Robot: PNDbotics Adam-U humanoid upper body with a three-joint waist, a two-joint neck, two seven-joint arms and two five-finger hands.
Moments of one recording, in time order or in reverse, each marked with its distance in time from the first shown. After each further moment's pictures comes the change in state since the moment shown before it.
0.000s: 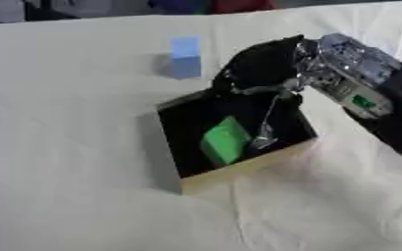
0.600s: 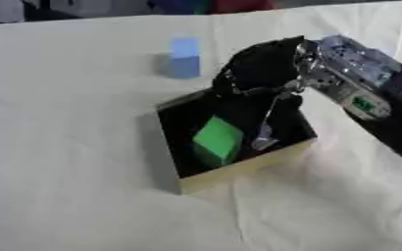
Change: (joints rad) left arm 0.000 0.000 -0.002 0.000 0.000 0.001 -0.002; right arm 0.009 -0.001 -0.039 -0.045 0.004 0.019 -0.041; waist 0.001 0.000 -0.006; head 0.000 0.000
